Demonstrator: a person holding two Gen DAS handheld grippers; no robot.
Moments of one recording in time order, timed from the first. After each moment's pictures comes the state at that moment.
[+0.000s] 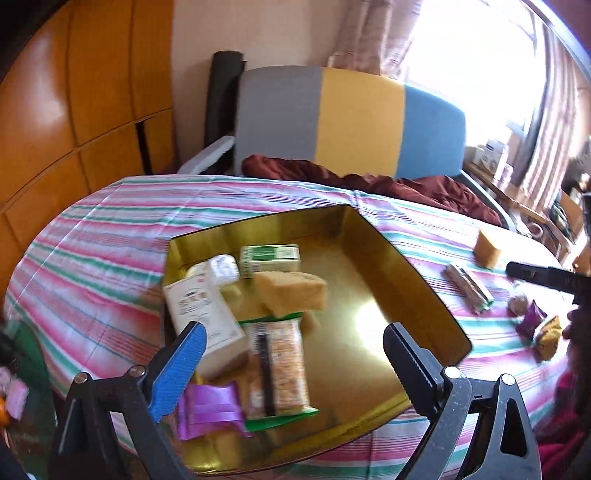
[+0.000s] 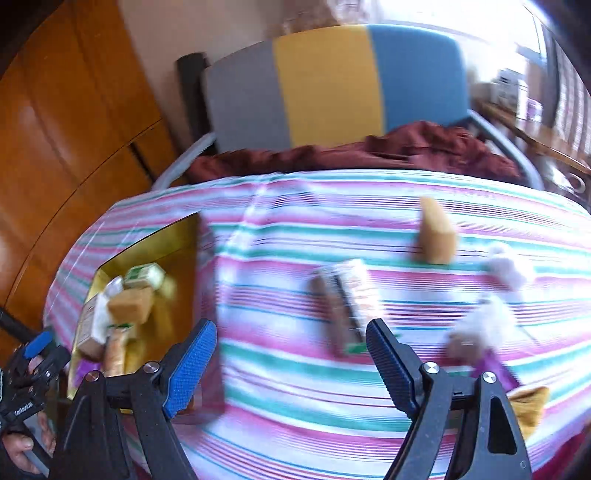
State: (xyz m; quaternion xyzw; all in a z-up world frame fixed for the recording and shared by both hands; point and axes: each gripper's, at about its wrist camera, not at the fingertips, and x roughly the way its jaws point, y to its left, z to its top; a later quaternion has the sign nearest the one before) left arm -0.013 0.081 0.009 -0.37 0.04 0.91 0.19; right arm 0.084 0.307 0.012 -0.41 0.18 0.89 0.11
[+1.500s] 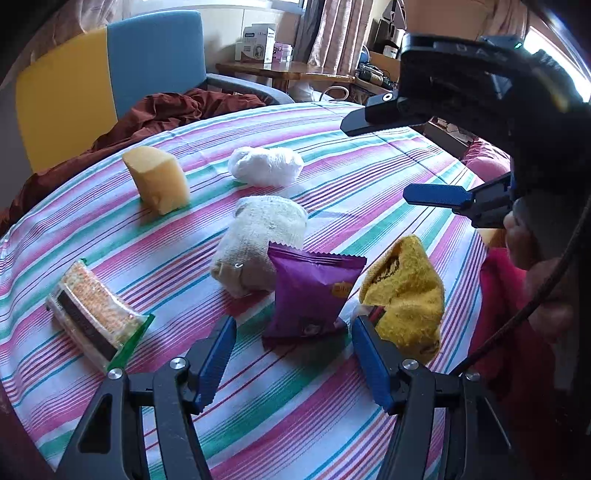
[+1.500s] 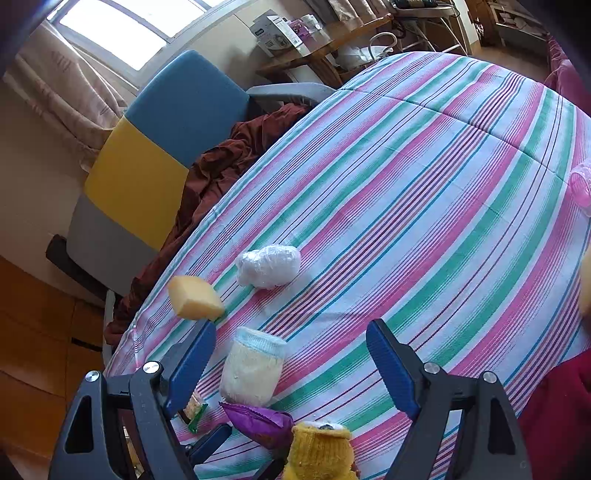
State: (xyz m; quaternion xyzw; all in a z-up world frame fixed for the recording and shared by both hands) left arm 0.063 0.444 -0.065 -0.41 0.21 0.70 0.54; right arm 0.220 0.506 -0.040 -0.29 0.48 0.77 0.30
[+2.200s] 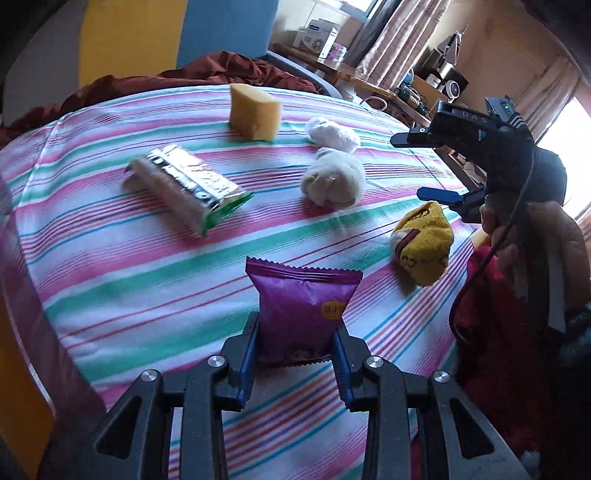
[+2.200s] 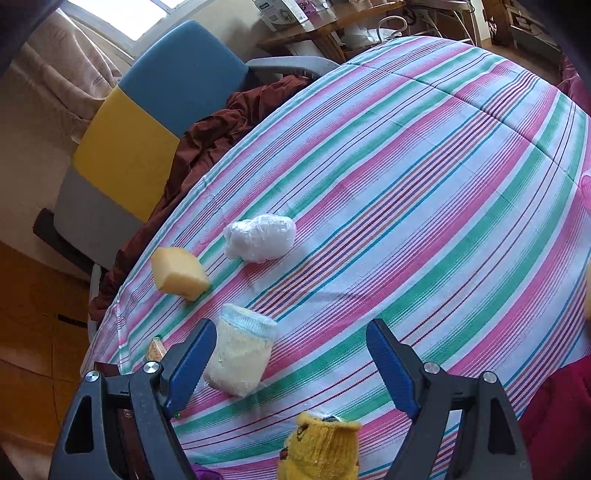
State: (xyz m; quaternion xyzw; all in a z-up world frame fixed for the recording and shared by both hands) left arm 0.040 0.315 -0.064 -0.49 0.11 0.71 0.50; right arm 0.205 0.503 -0.054 -0.35 0.46 0.76 0.29
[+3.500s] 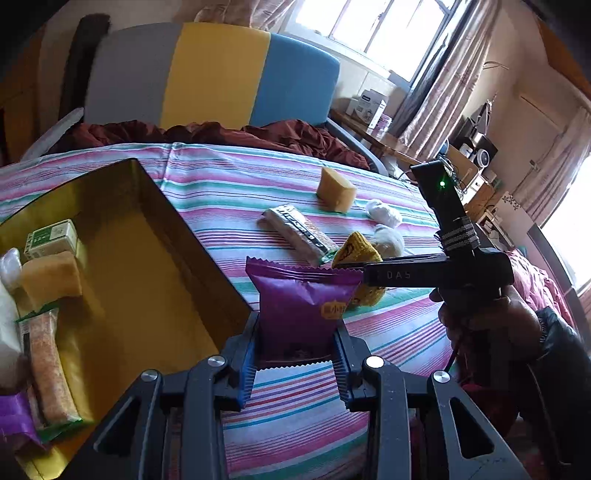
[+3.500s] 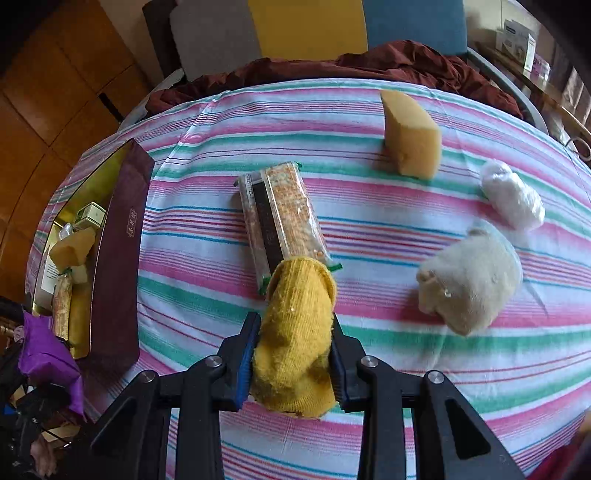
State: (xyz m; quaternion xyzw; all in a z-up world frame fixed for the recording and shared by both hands) left arm 0.018 0.205 -0.013 -0.43 0.02 0.79 0.43; right arm 0.089 0.350 -0.061 -0.53 0.18 0.83 0.08
